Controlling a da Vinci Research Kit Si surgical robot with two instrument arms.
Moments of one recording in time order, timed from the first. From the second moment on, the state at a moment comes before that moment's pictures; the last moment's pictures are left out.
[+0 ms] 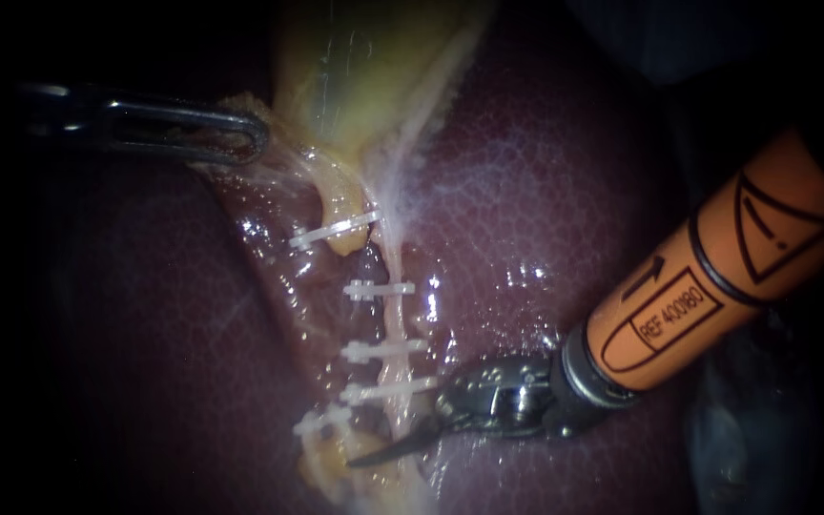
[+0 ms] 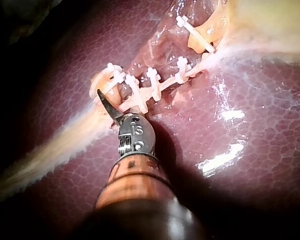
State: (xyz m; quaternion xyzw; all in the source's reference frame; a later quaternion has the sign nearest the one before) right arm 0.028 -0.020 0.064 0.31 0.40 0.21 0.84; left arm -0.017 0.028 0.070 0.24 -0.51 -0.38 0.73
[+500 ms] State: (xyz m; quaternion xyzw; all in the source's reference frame) right arm 0.027 -0.018 0.064 0.31 0.40 0.21 0.84; left arm -0.017 0.028 0.070 0.24 -0.51 -0.38 0.73
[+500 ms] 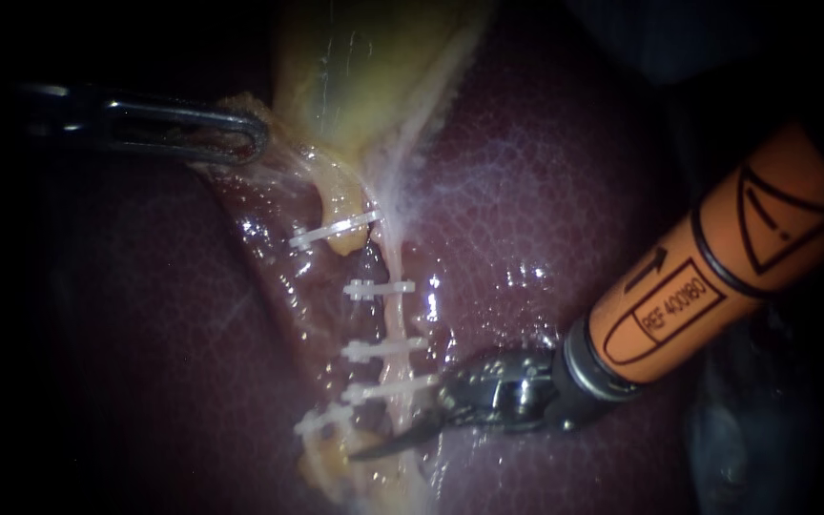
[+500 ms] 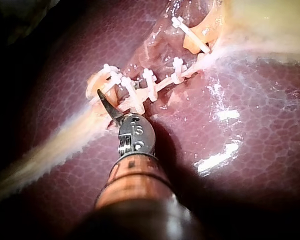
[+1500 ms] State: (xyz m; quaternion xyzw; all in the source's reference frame) right arm 0.026 -0.012 0.065 0.31 0.40 0.22 0.83; left arm -0.017 0.028 0.070 0.24 -0.51 -0.38 0.73
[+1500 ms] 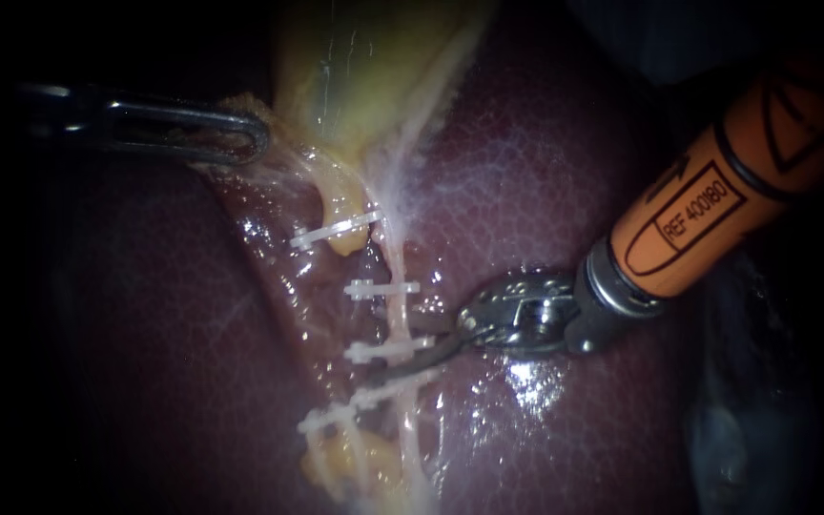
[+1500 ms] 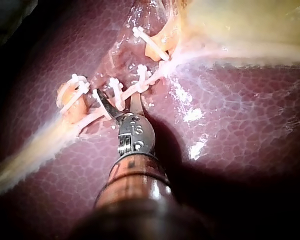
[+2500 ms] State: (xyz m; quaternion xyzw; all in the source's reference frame) right arm 0.029 -0.012 0.067 0.54 0.49 0.26 0.64; left arm -0.017 0.028 0.070 0.24 -0.51 -0.38 0.73
